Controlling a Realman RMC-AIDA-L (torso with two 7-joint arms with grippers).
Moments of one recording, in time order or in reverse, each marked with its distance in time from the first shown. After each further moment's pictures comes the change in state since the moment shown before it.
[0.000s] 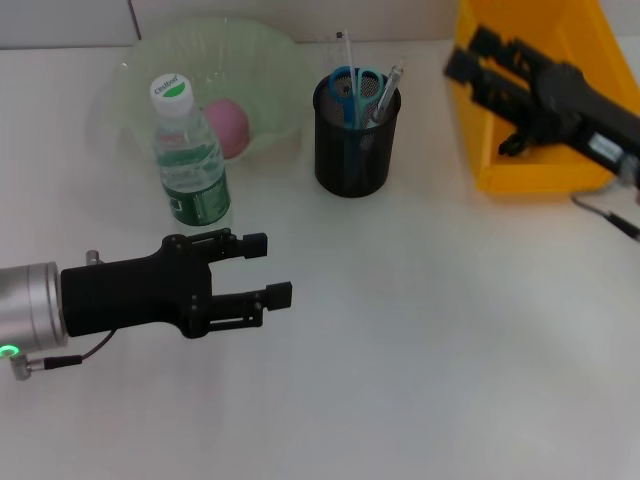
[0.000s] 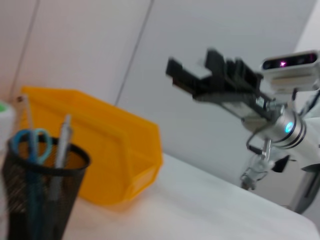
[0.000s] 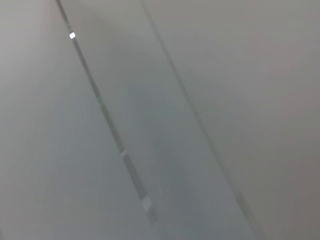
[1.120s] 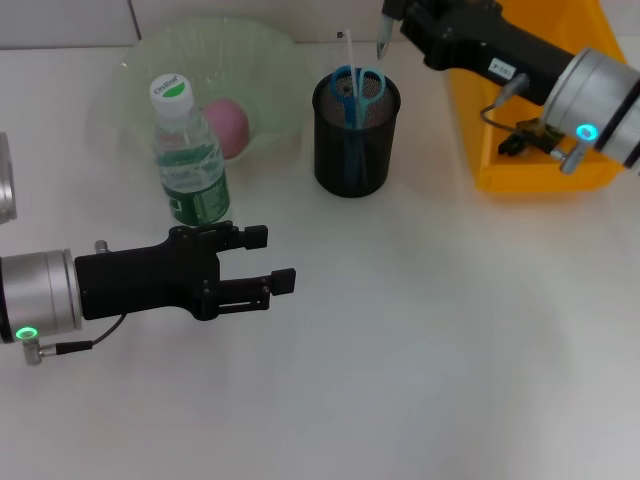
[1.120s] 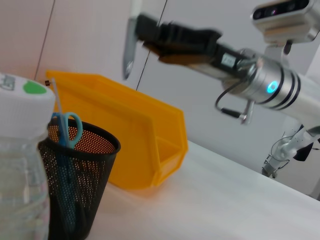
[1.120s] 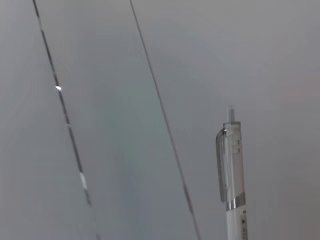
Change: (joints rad) left arm -0.031 -0.006 0.001 -0.007 0.026 -0.088 -0.029; right arm 0.207 0.044 0.011 0.028 -0.022 0.353 -0.085
